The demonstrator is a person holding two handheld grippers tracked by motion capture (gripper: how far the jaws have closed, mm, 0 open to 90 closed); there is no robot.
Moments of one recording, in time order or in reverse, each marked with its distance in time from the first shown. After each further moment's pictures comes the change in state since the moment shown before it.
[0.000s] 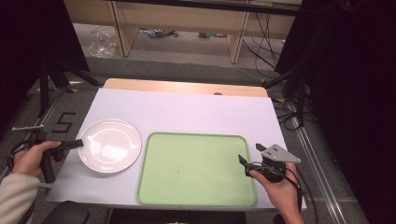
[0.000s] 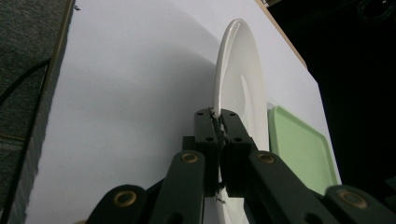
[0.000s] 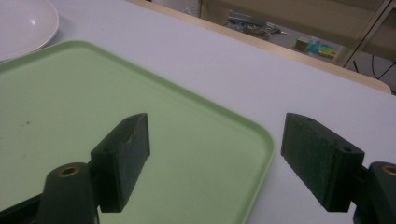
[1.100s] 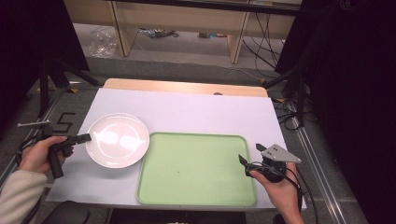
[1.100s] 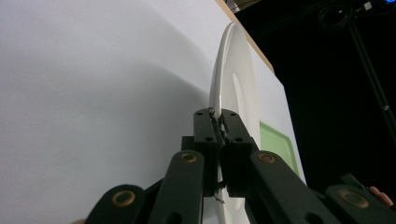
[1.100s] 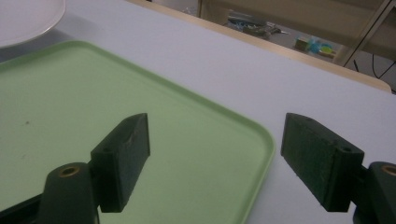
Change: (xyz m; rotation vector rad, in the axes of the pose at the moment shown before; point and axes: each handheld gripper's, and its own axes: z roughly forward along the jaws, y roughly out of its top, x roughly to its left) left arm -0.023 0.000 0.013 -0.020 -0.107 -0.040; right arm 0.000 -0.001 0.001 0.002 0.010 0.015
